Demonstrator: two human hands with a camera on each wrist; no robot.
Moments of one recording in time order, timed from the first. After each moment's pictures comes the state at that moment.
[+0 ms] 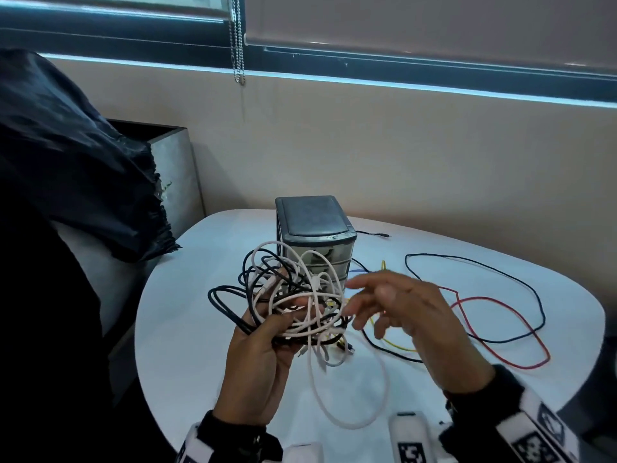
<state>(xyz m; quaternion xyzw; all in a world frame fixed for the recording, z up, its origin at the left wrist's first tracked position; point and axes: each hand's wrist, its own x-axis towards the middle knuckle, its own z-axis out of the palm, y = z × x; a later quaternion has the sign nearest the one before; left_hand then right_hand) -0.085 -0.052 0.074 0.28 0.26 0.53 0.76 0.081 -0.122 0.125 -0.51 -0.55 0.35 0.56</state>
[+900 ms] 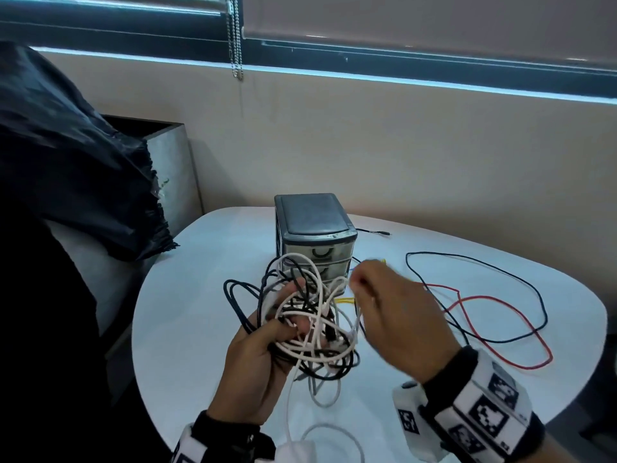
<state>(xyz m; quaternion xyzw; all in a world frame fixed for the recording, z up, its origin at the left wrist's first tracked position) -0.092 -0.048 0.073 0.31 0.22 0.46 0.80 0.082 -0.093 0.106 -0.68 -0.66 -0.05 0.31</state>
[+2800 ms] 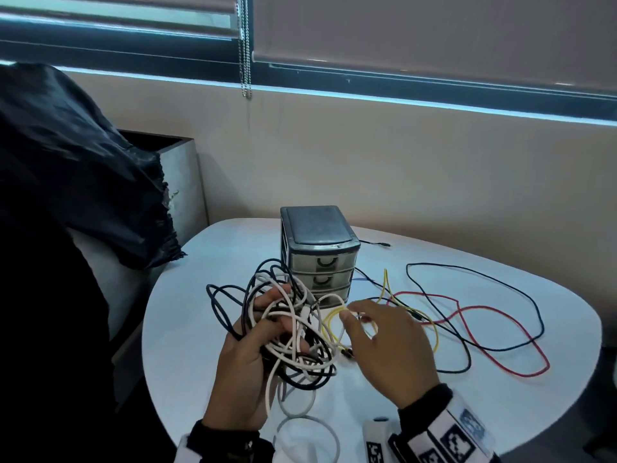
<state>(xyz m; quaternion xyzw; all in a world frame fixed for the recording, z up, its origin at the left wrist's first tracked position) -0.109 -0.057 0.091 0.30 0.26 0.51 0.76 0.057 -0.105 0.075 -0.80 -0.53 -0.01 0.29</state>
